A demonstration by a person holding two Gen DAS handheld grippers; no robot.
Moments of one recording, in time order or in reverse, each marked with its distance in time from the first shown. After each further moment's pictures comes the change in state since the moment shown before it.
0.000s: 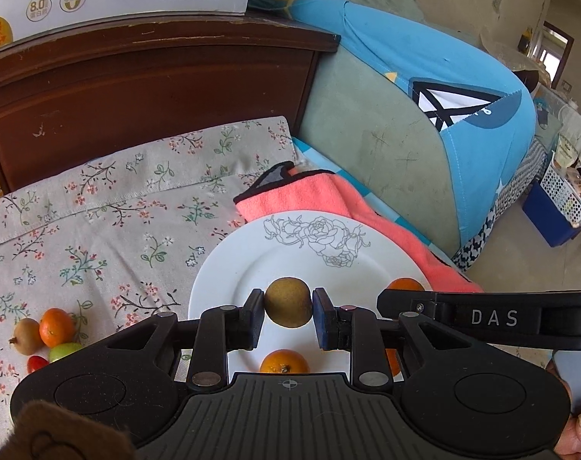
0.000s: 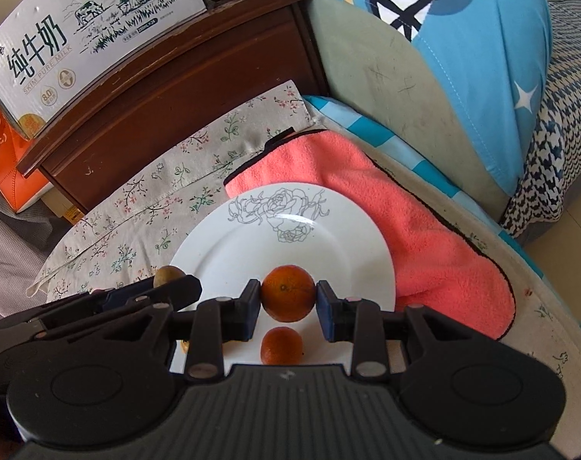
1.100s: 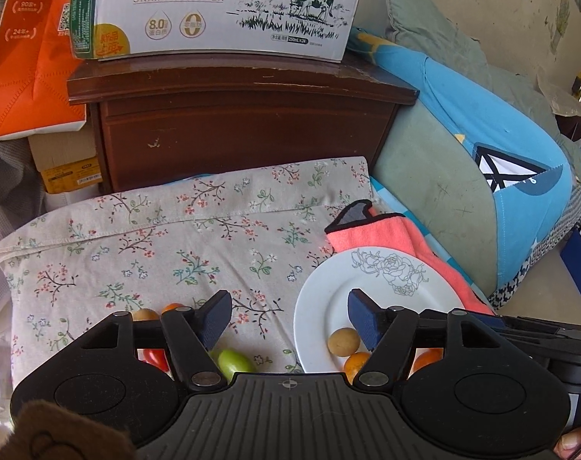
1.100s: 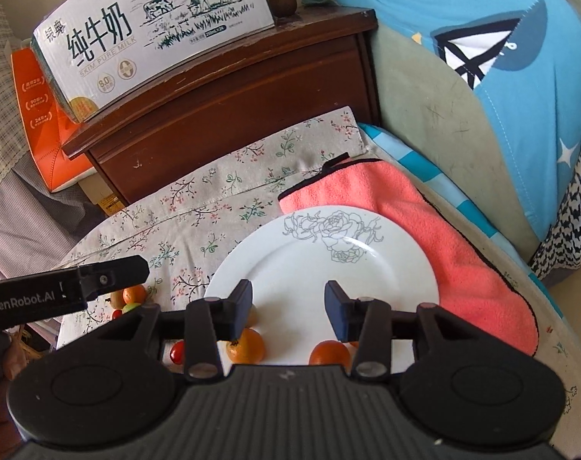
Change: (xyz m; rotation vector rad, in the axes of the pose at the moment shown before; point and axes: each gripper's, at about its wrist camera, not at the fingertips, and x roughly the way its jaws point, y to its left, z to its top) left arm -0.074 0.048 0.012 -0.143 -0.048 0.155; right arm -0.013 0.033 -0.004 -0.147 -0.065 0.083
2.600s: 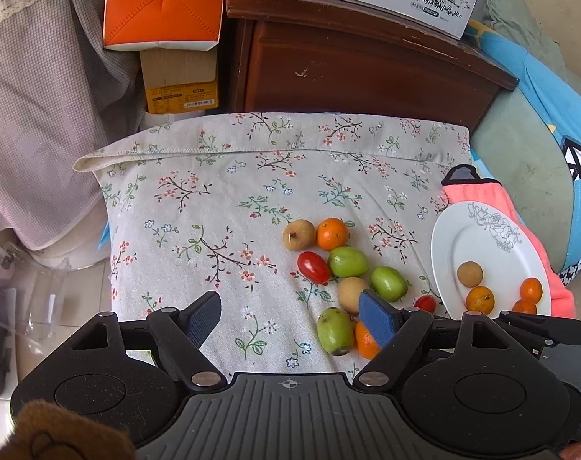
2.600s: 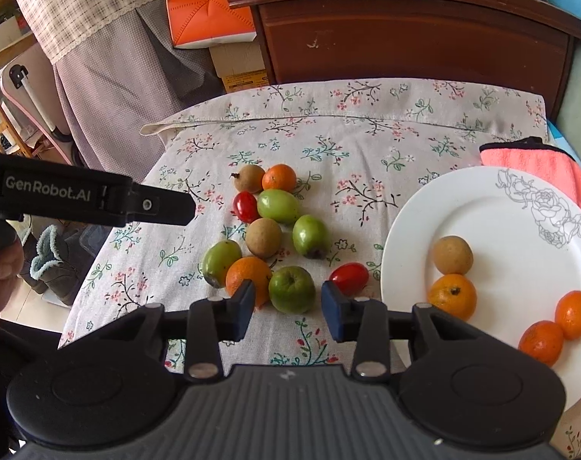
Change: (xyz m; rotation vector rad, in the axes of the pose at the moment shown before) left arm -0.025 0.095 -0.044 -0.143 0.124 0.149; right arm 0.055 0.112 -0.064 -0.392 0.179 0.201
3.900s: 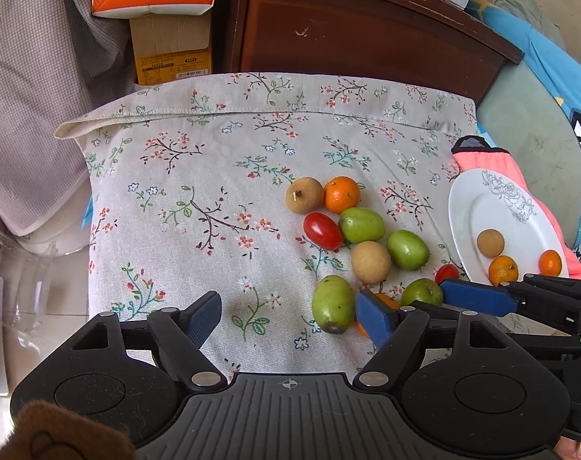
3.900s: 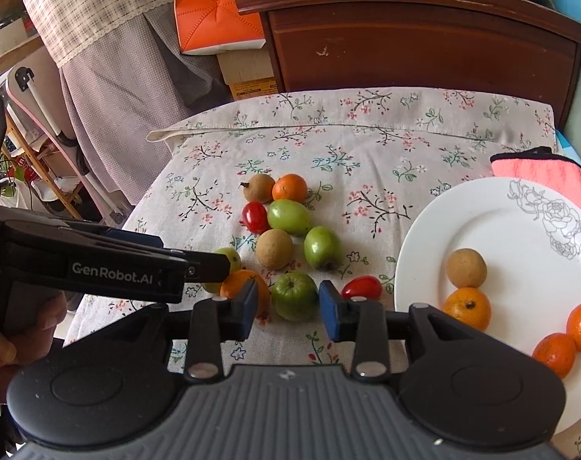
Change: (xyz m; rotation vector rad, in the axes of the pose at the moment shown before) left arm 0.032 0.008 -0.021 0.025 0.042 0.004; right arm 0.003 0.004 0.003 -0.014 -0.026 0.015
